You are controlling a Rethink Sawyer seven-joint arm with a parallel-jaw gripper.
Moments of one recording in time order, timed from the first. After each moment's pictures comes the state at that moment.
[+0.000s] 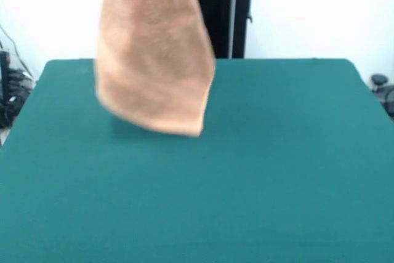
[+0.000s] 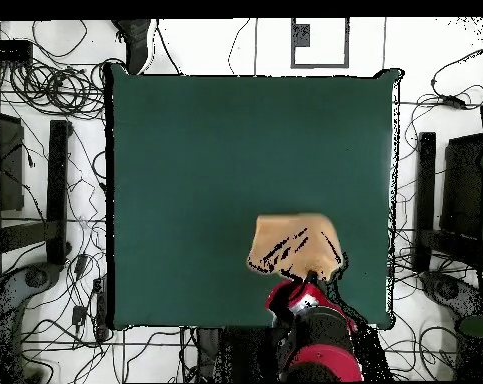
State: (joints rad) arm -0.60 -1.66 0.18 2.31 0.05 0.50 2.01
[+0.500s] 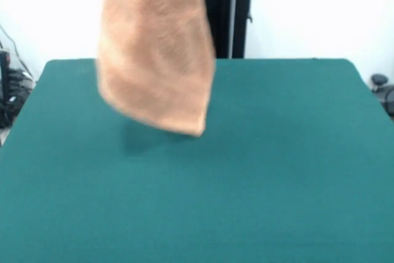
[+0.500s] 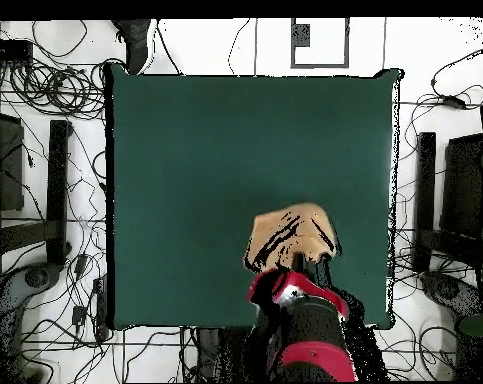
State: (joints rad) arm -0.54 -1.67 0.17 2.31 0.25 0.43 1.77
